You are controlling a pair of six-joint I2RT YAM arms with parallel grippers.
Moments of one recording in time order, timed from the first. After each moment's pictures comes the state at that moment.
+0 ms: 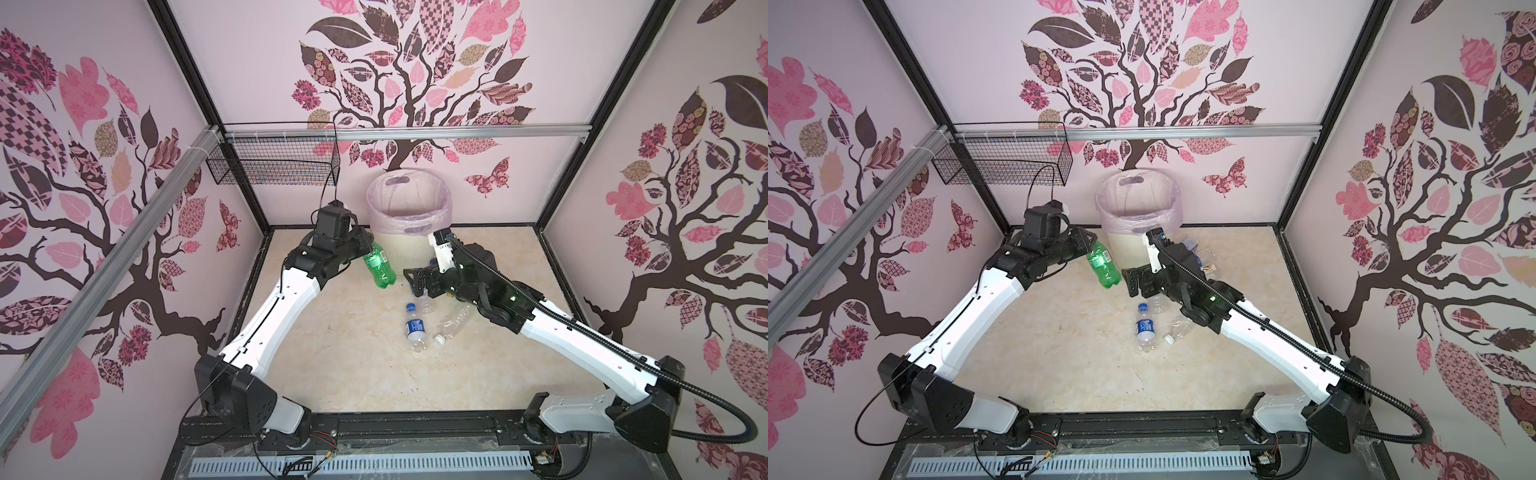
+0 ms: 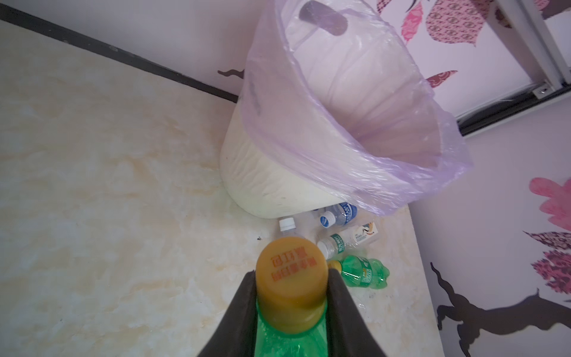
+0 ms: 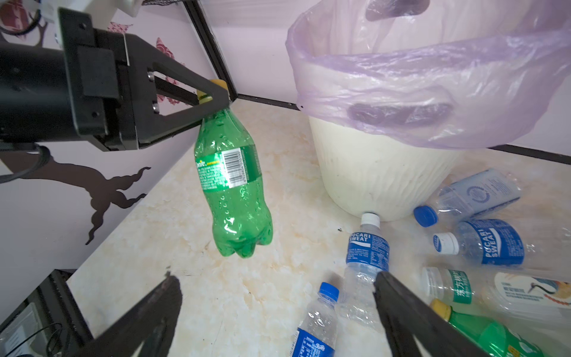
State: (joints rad) left arm -0.40 1.45 1.51 -0.60 0.04 -0.61; right arm 0.79 1.30 1.25 -0.33 0.08 0.31
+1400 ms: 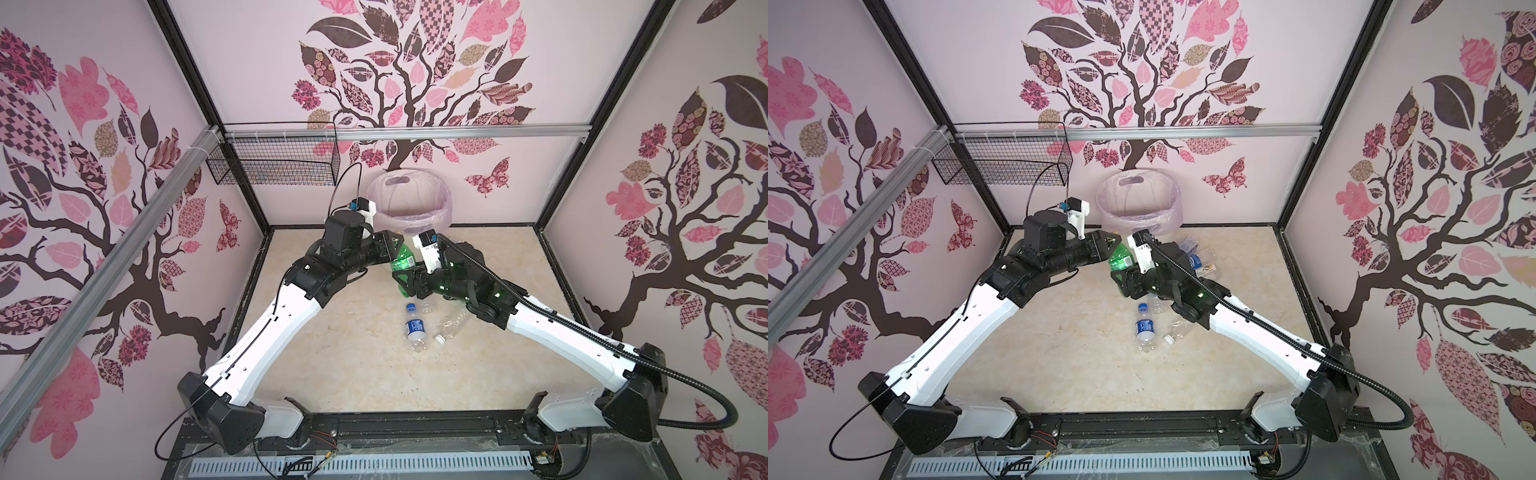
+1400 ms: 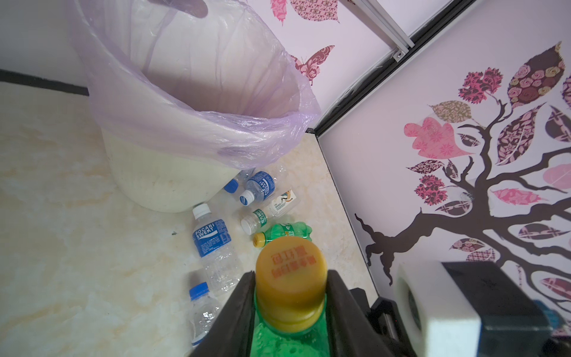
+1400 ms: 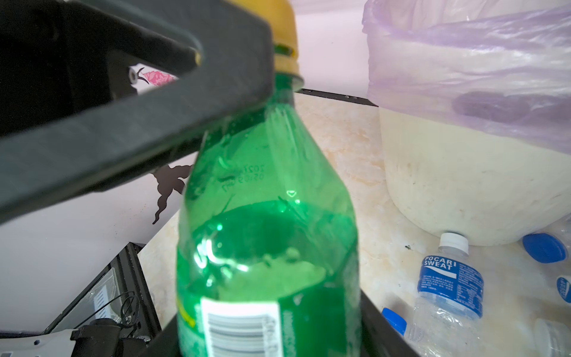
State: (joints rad) left arm -0.58 1.37 1.53 -0.54 0.12 -0.62; right arm 0.78 1.38 1.22 -0.19 -0.12 0.36
